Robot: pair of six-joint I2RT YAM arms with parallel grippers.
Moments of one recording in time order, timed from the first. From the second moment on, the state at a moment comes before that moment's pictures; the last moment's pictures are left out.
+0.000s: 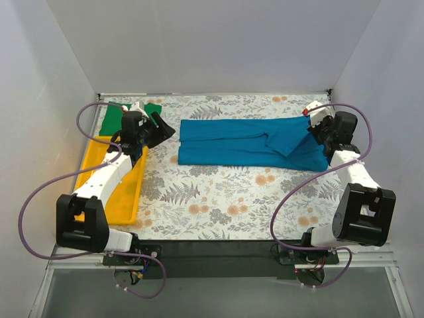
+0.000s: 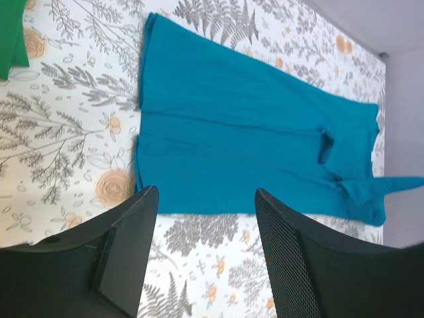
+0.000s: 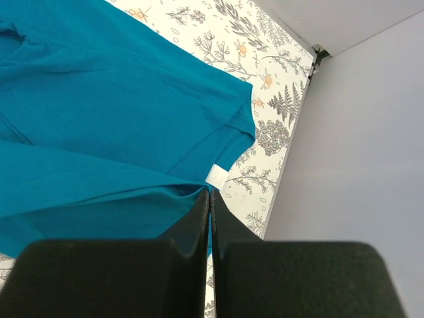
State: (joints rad) left arm -0.17 1.41 0.99 -0.11 0.17 -0.67; right arm -0.17 1.41 0.91 0.02 -0.28 -0.73
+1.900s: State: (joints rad) left arm -0.17 1.14 0.74 -0.21 0.23 -0.45; right arm -0.05 1.63 1.05 0.10 -0.01 -0.56
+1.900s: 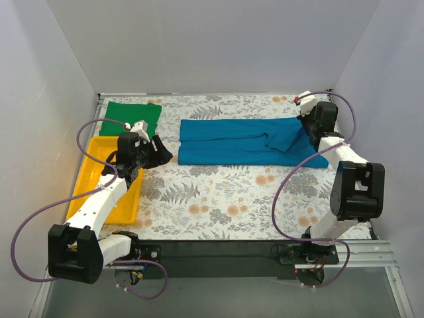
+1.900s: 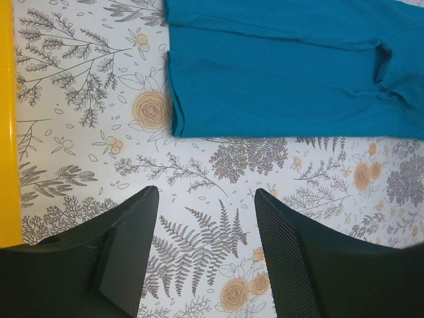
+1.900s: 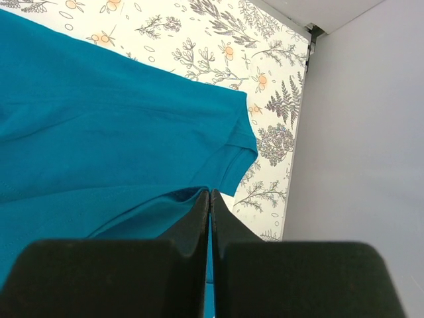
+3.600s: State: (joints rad) left arm -0.17 1.17 0.73 -0.20 0.21 -0.43; right arm 0.01 1.68 1.11 -0.03 -0.06 -0.41
